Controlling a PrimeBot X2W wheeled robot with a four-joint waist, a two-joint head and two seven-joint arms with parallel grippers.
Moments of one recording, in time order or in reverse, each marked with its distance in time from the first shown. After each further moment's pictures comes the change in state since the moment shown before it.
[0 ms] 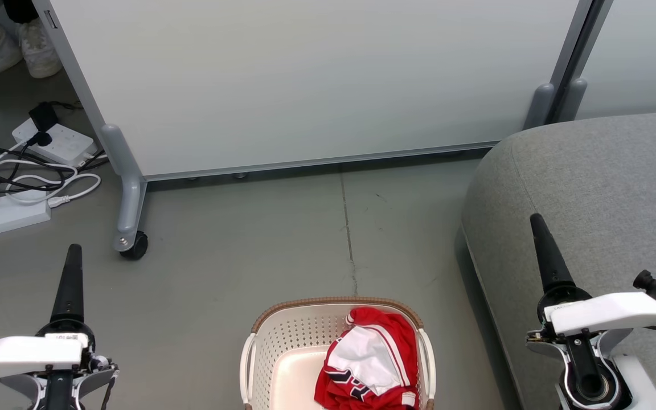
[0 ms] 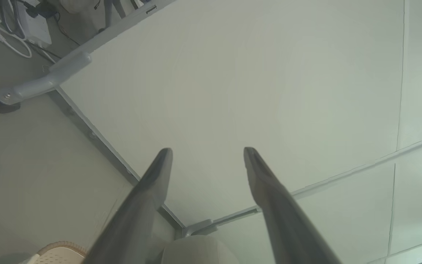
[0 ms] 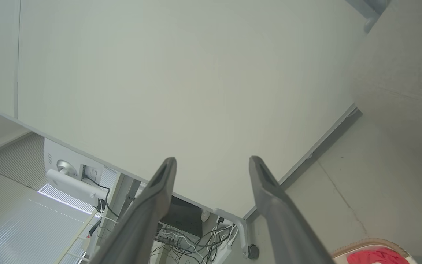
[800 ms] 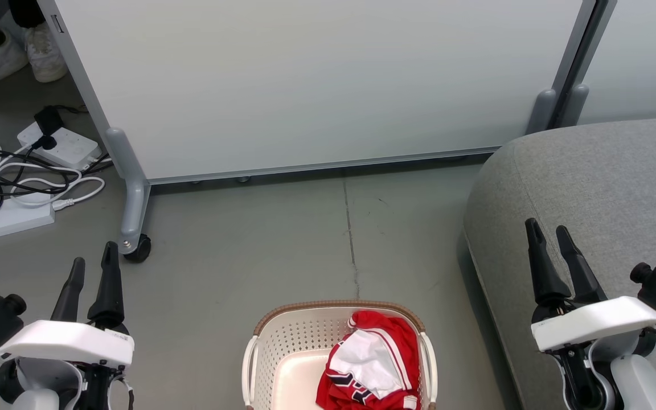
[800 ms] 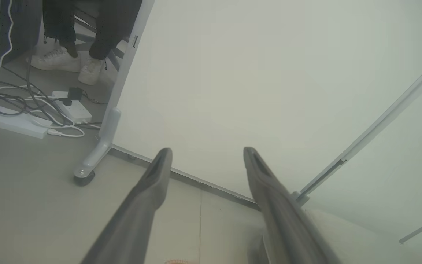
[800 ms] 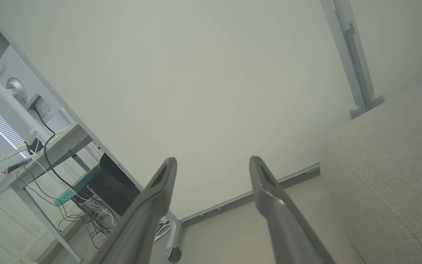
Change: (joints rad) left arm 0.001 0.071 -0.154 -0.025 0.514 0.085 -0.119; right arm 0.025 -0.020 -0.016 -0.034 -0.487 0.000 -0.047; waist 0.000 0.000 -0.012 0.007
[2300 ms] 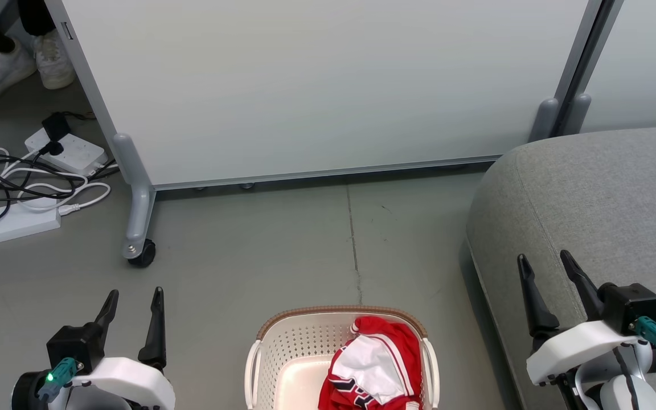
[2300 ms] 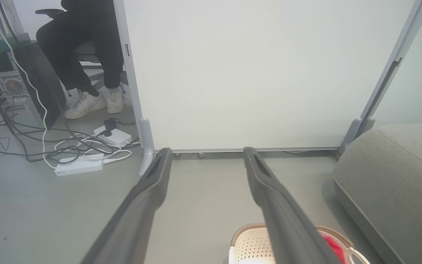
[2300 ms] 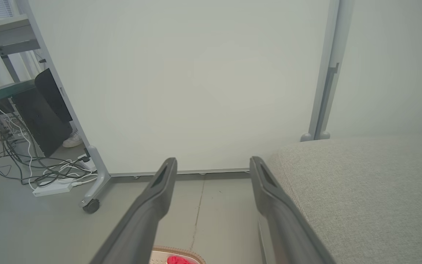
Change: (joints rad) left arm 0.045 0.045 -0.186 0.116 0.402 0.087 -0.157; right arm 0.042 0.023 -0.071 0.060 -0.525 0.002 0.004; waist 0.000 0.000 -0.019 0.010
